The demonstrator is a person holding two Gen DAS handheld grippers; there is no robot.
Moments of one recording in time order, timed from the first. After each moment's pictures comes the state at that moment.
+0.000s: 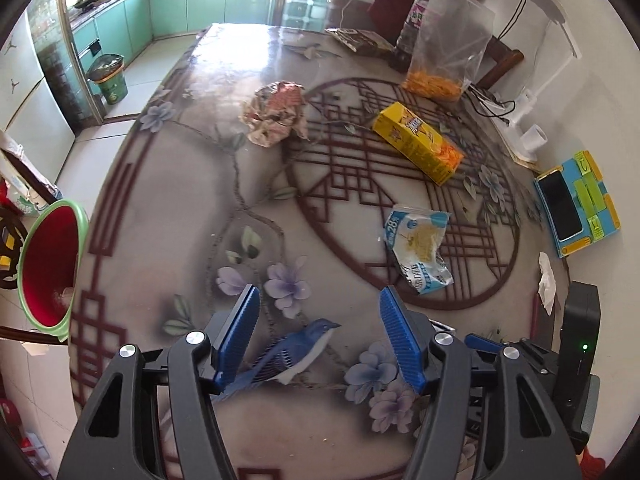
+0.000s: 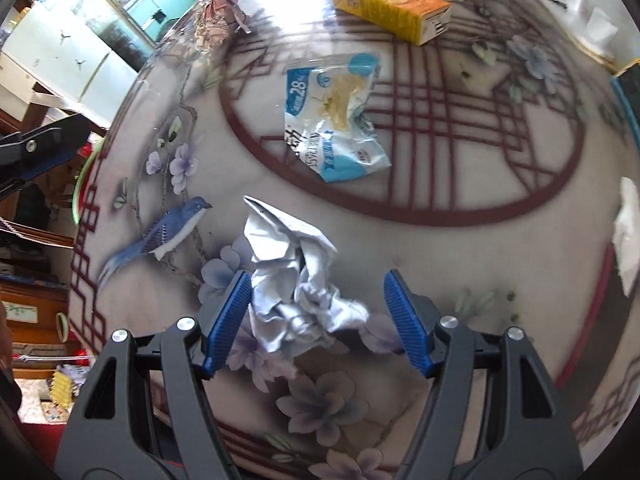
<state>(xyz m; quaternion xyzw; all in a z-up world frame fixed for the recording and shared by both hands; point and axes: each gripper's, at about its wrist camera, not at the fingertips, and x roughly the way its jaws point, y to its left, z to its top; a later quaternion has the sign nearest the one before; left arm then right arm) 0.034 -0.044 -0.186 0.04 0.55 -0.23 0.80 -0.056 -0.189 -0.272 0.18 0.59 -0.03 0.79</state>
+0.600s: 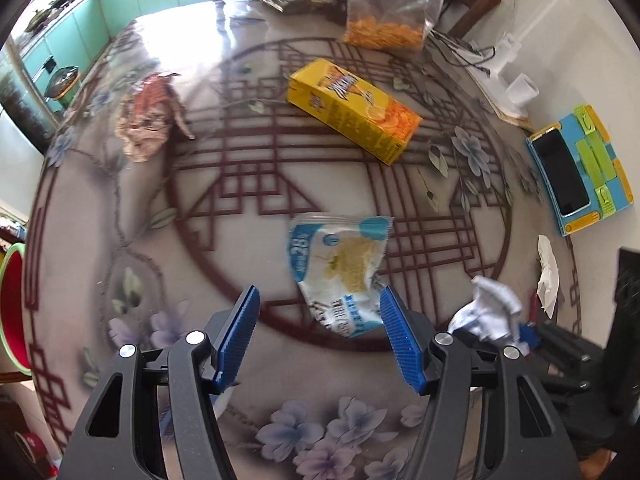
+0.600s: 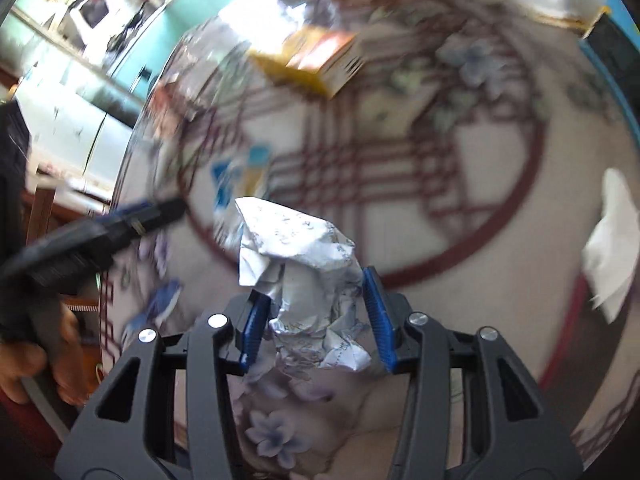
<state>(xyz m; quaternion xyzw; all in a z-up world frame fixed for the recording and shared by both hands) 0.049 -0.166 -0.225 0.09 0.58 -0.27 0.76 -0.058 -0.285 -0.252 0.27 0.53 -0.07 0.80</state>
